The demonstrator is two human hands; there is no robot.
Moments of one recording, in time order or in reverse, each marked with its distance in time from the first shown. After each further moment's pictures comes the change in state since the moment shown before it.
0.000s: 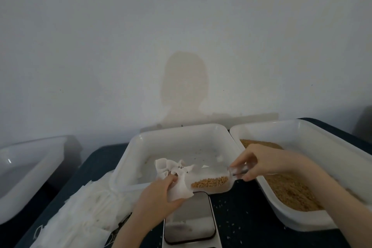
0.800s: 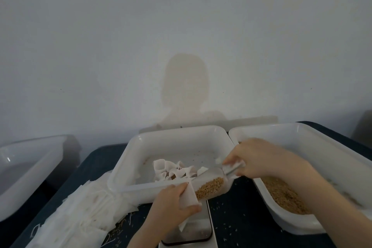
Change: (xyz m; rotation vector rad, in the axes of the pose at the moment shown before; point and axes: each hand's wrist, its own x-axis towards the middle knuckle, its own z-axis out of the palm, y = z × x) left_hand 0.003 0.024 0.028 0.011 -0.062 -0.010; right_hand 0.000 -0.046 0.004 -0.791 0.179 0.032
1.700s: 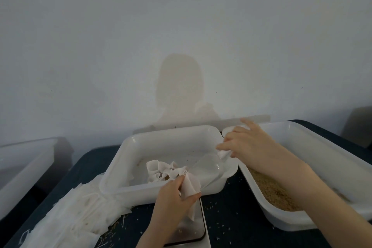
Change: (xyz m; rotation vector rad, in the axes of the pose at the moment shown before) left_hand 0.011 0.021 0.018 -0.180 0.237 -0.050; right_hand -0.014 -0.003 -0.011 -0.364 0.215 0.017
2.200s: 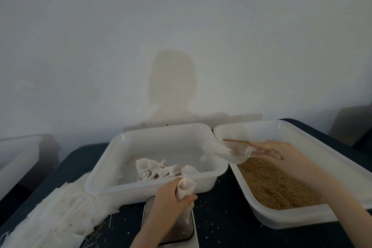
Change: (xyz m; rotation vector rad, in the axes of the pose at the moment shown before) left_hand 0.003 0.007 0.016 -0.087 -0.111 -0.001; right_hand -0.067 0.069 0.082 0.888 0.106 0.360
